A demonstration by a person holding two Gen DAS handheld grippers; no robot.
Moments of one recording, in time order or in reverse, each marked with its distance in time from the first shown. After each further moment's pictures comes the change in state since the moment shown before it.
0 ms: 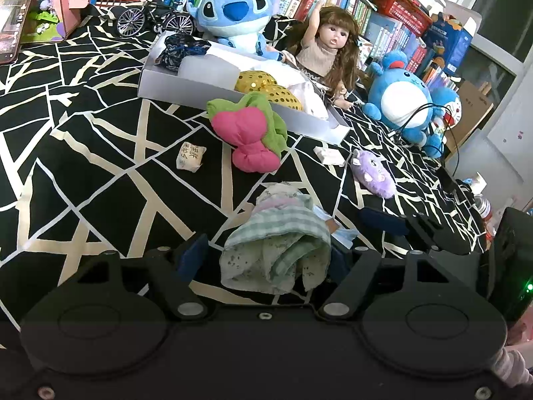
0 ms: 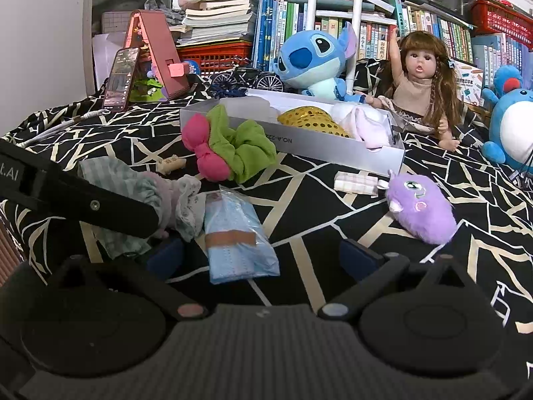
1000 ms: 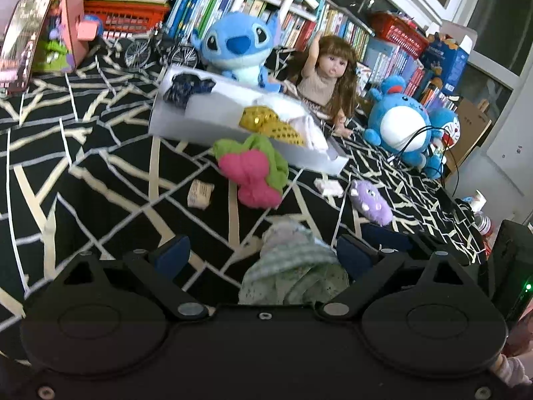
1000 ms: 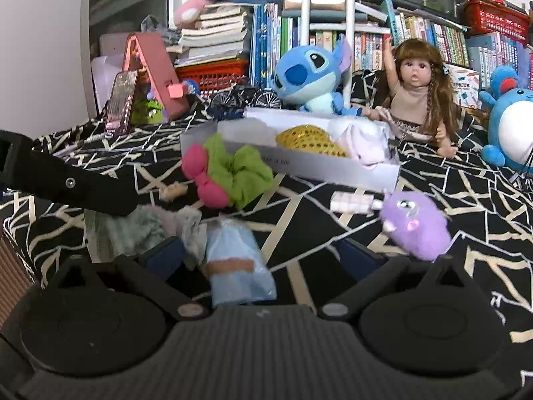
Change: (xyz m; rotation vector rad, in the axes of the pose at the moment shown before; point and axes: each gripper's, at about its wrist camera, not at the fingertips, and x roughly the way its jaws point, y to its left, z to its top) left arm -0.026 -0.002 0.015 0.018 -0.100 0.014; right arm -0.006 -0.007 0.009 0.045 -0.040 0.029
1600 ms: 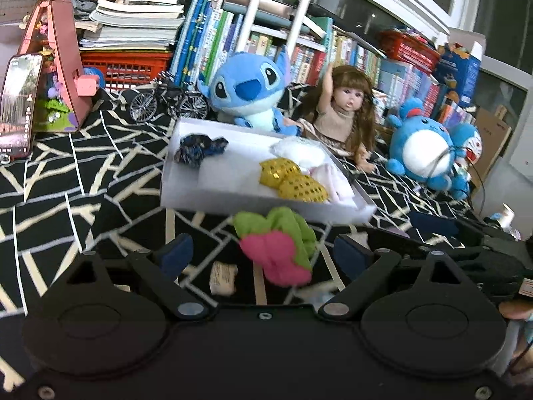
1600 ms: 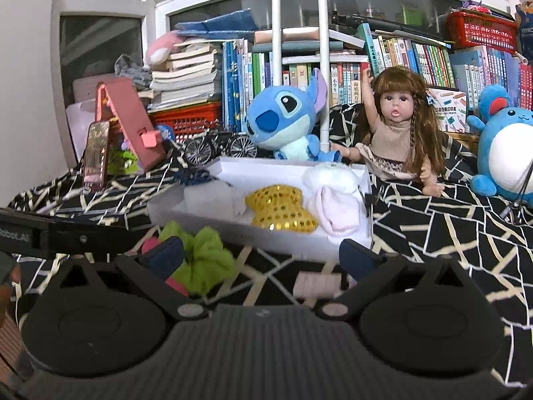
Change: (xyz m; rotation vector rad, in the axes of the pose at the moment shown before) left arm 0.029 0.001 0.051 0.072 -0.108 0.096; right arm 0.008 -0.037 0.061 0.061 -0.078 -0.025
